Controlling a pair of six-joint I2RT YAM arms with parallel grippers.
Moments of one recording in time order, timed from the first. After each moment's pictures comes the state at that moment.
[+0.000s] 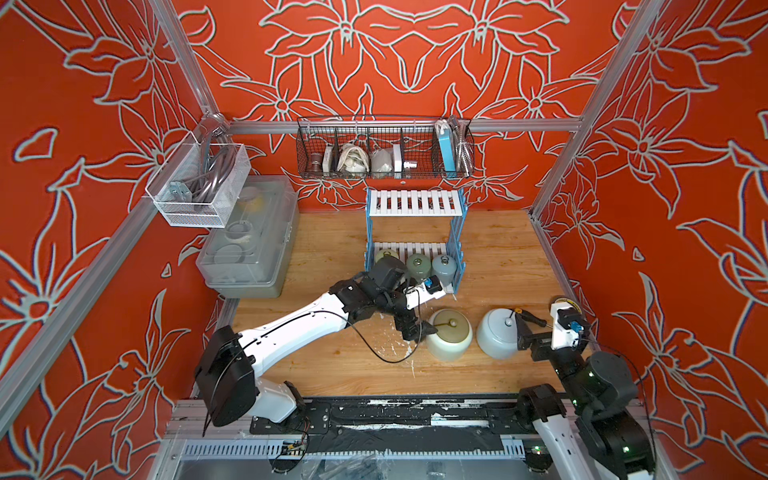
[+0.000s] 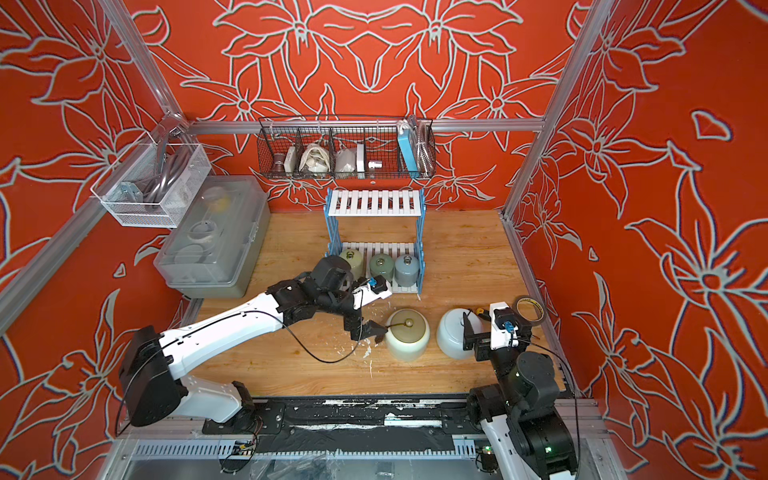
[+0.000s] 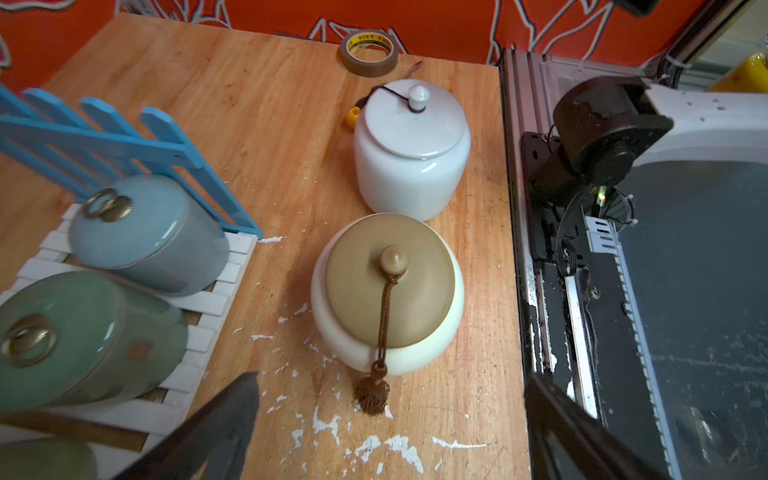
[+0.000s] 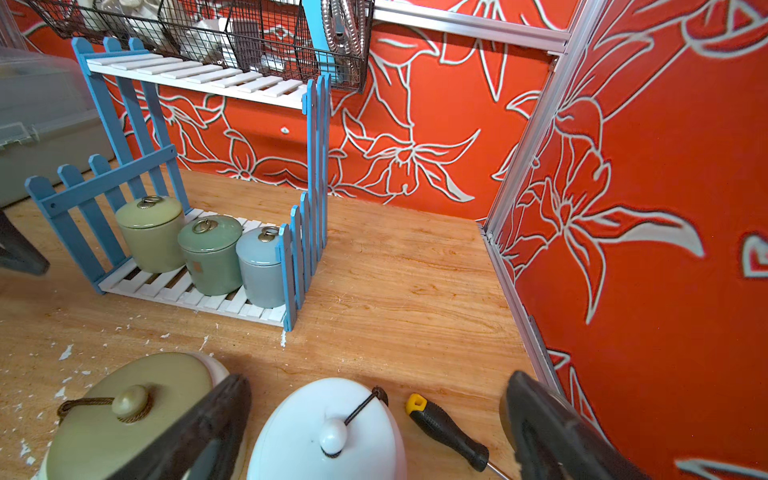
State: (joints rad) left arm -0.77 1.38 1.11 -0.42 0.47 0.31; right arm 0.21 0.03 0.60 -0.74 0.10 -0.13
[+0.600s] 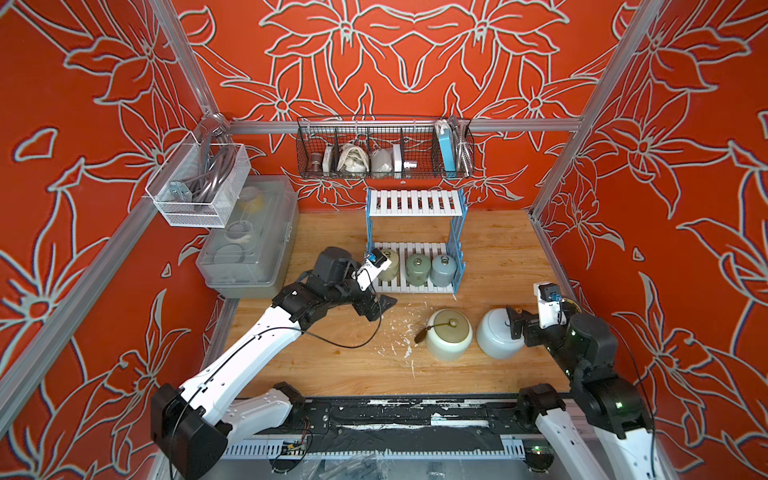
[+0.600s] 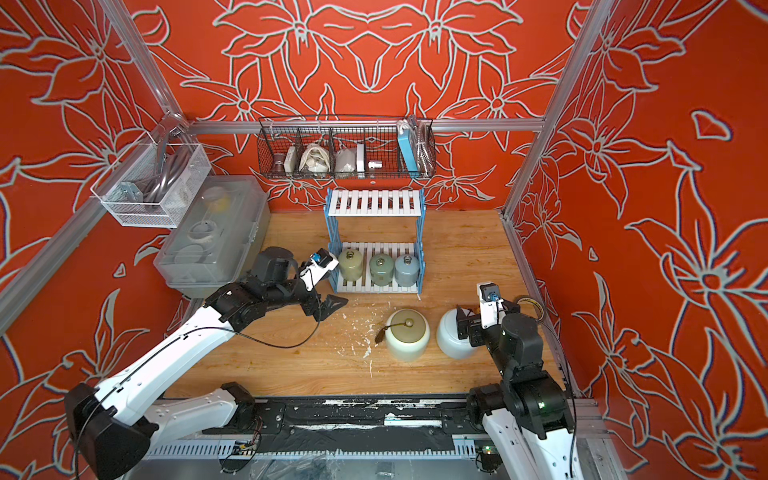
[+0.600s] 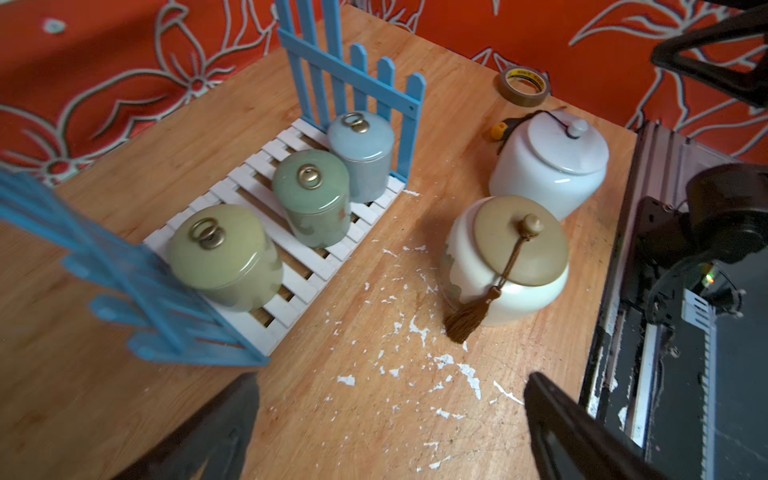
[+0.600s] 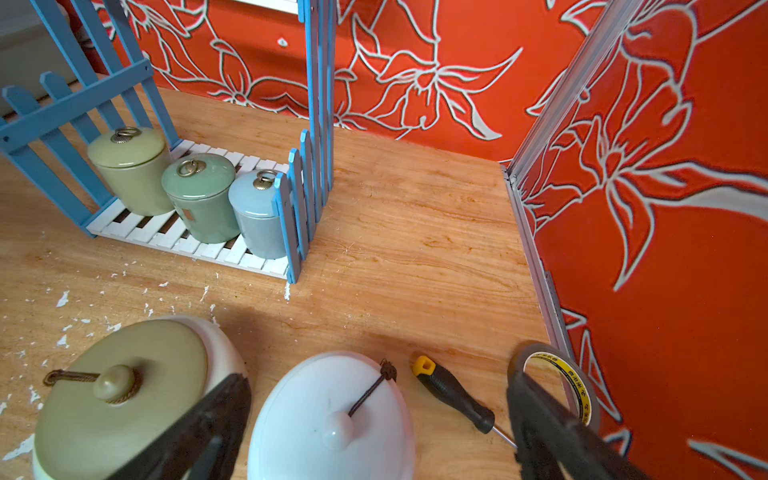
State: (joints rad) left arm -0.48 1.09 1.00 -0.54 0.37 0.17; right arm 0.21 0.36 0.73 -0.78 0.09 -0.13
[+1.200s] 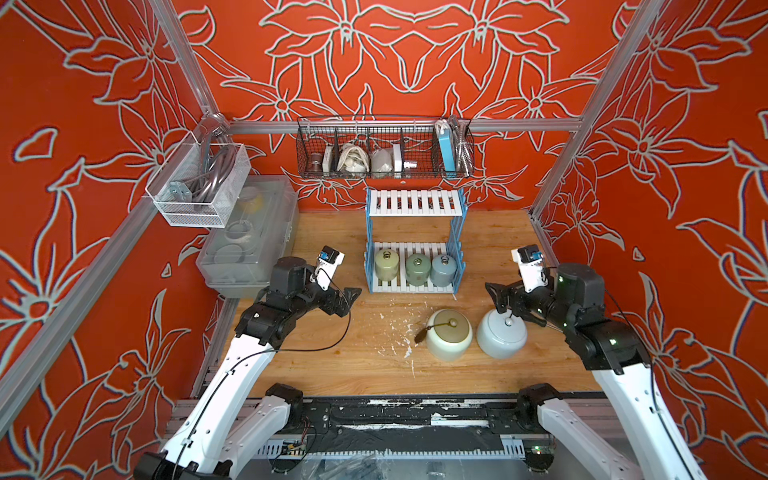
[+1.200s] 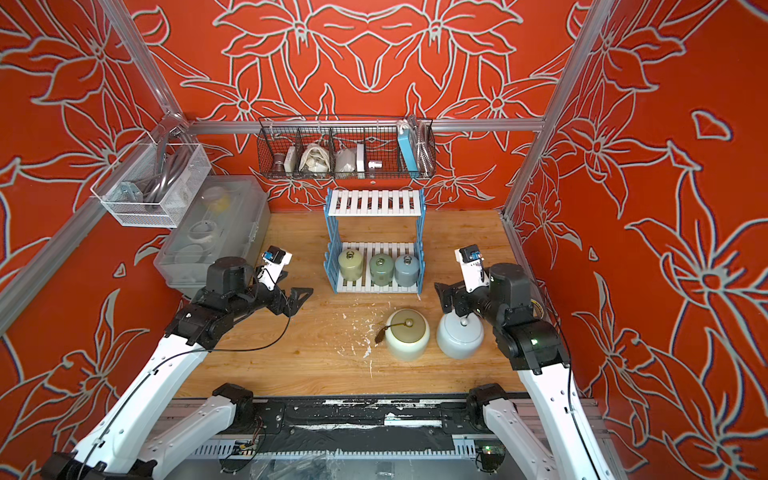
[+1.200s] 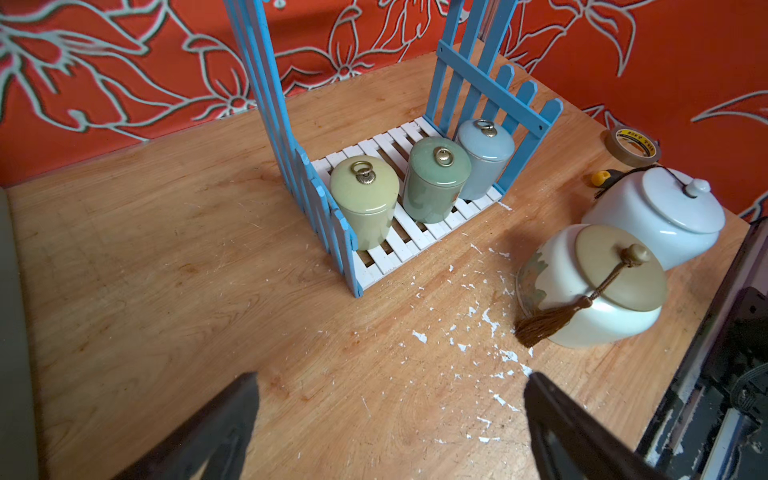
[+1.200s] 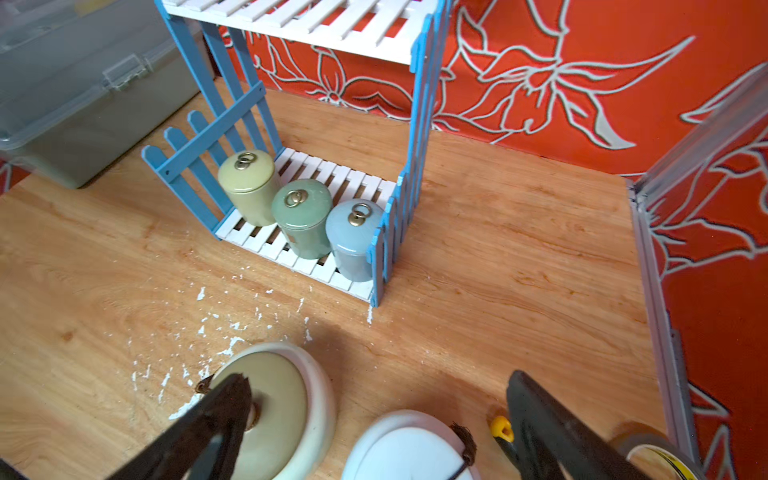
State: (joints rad) left arm -0.20 0.87 0.88 -0.58 0.37 0.09; right arm 0.27 0.78 1.02 -0.79 -0.16 -0.09
